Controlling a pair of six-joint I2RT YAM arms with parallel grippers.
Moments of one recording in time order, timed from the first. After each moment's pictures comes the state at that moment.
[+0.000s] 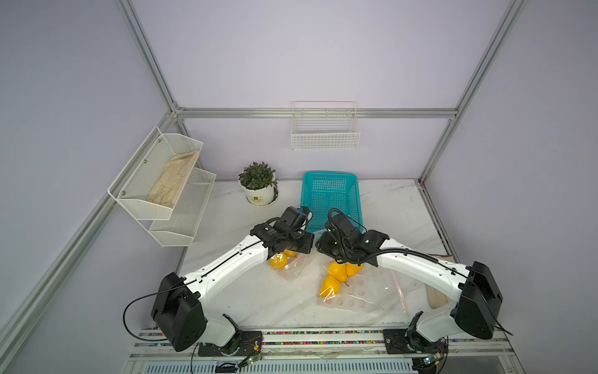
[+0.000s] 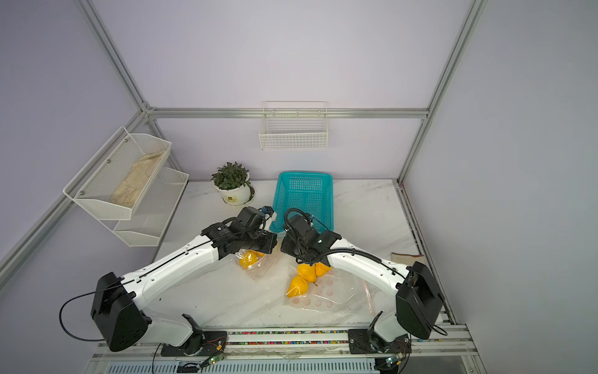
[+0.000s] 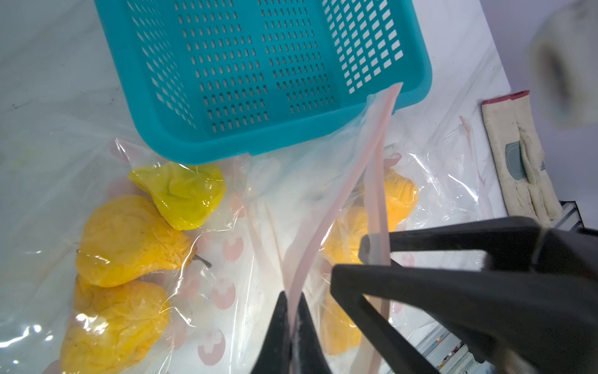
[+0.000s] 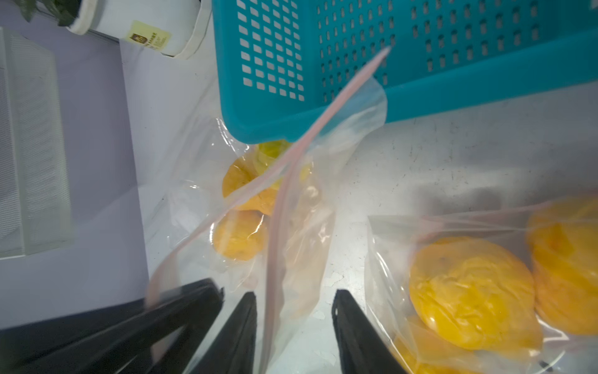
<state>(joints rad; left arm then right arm) -0.69 1.41 1.19 -0.67 0.07 -0.43 0.84 1.52 1.17 -0.53 0.08 1.13</state>
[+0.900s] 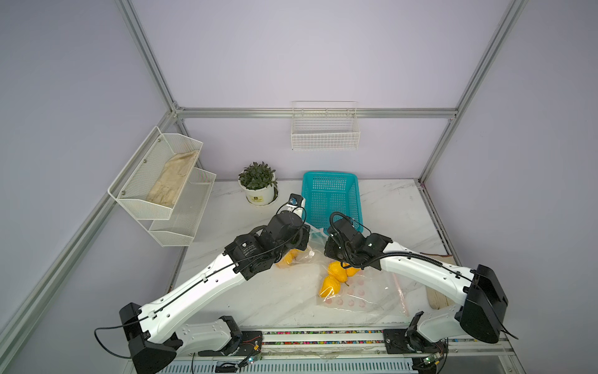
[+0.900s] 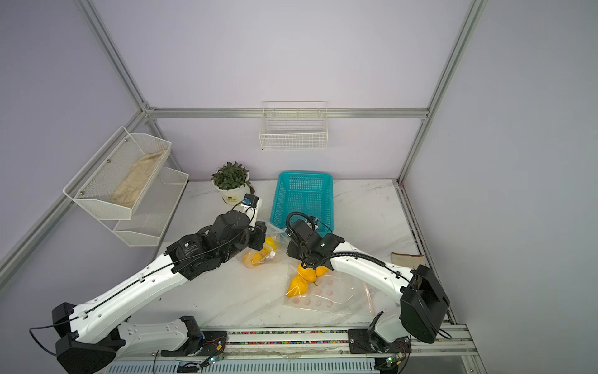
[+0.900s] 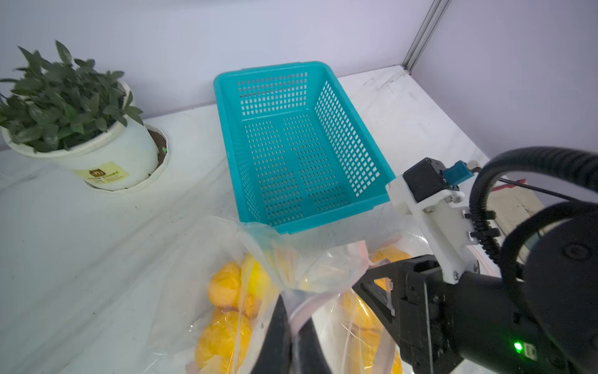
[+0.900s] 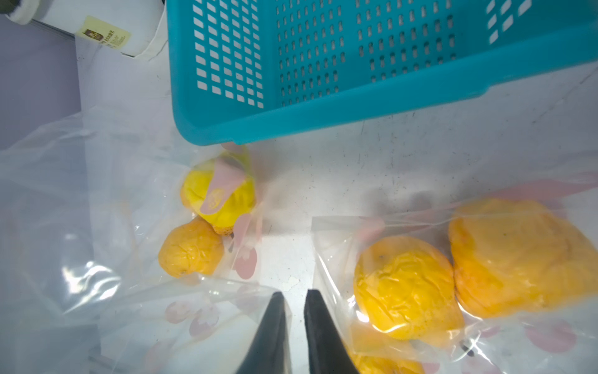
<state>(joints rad) -0.89 1.18 1.29 -0.68 -0.43 -0.33 0.84 1.46 1.13 -0.59 0.17 1.04</state>
